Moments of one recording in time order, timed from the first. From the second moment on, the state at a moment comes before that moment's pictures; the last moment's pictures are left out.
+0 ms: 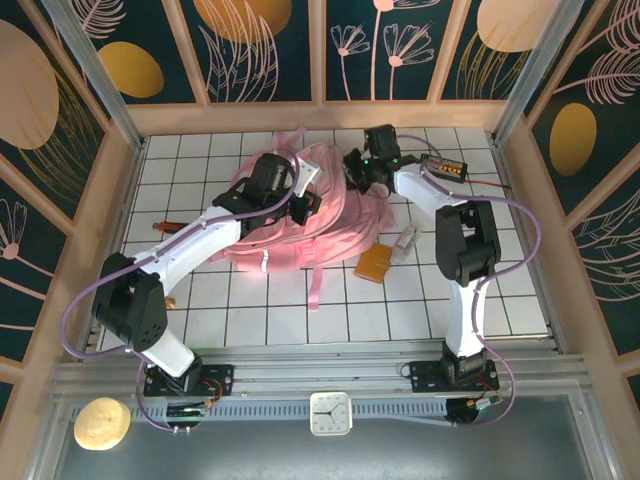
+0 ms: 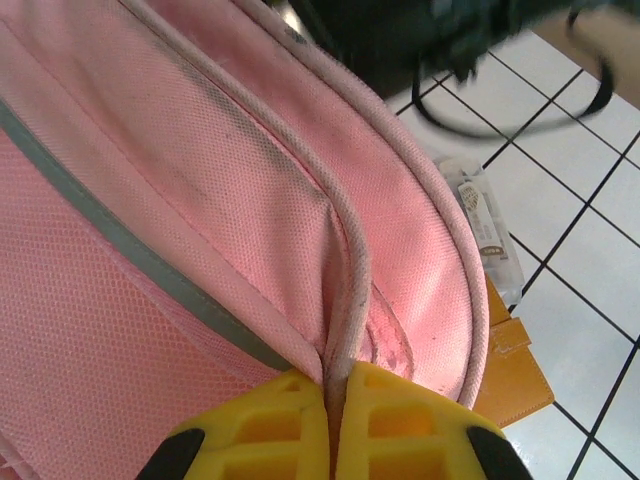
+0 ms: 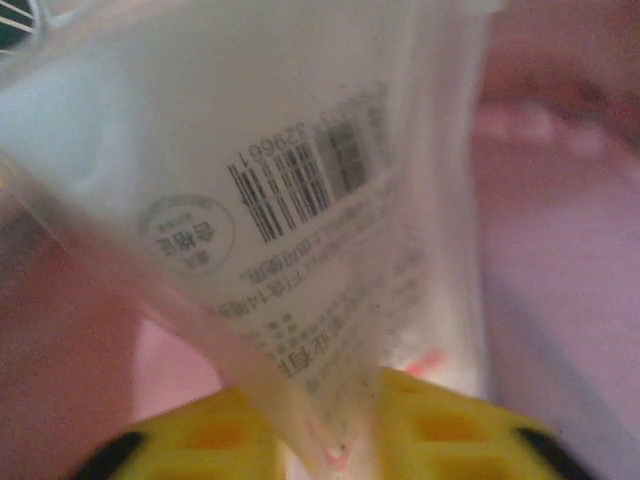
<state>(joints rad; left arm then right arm) -0.60 1.61 1.27 -0.30 0.27 -0.08 0.39 2.06 1.57 -0.27 -0.54 1.17</state>
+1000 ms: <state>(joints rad) -0.60 1.62 1.24 -0.26 0.28 -0.03 0.18 2.15 1.74 -0.68 -0.44 0.58</state>
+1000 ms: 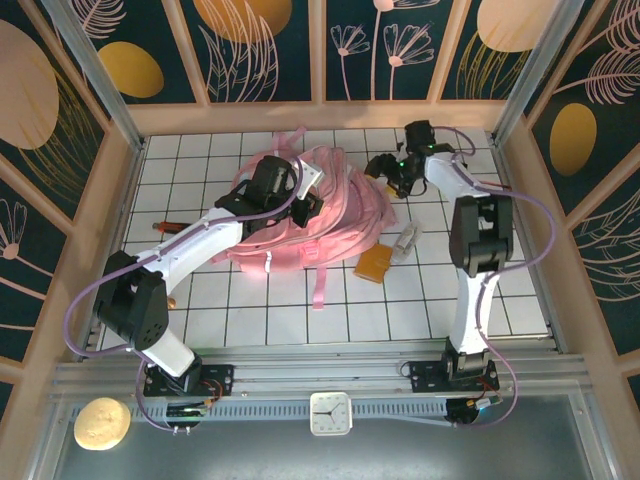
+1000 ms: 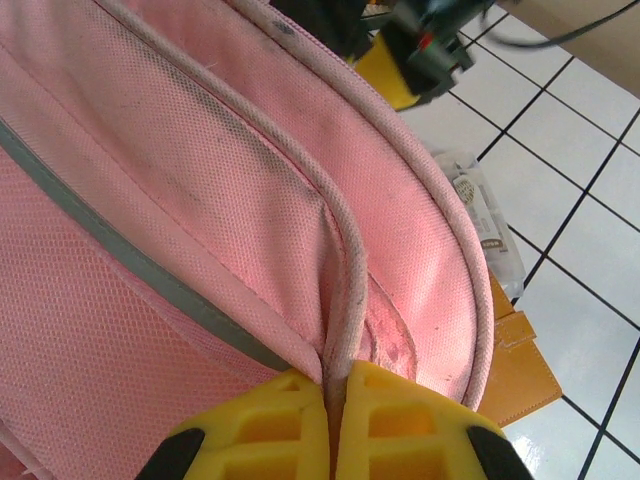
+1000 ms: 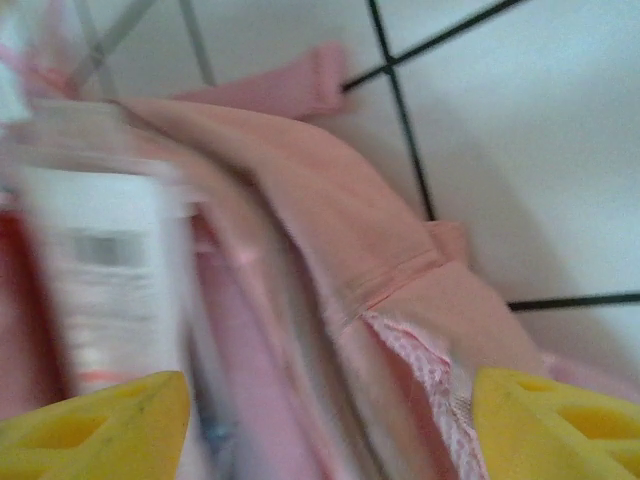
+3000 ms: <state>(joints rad) -0.58 1.44 1.12 -0.17 0.06 -0.02 0.36 2.23 2.22 -0.97 -0.25 0.28</state>
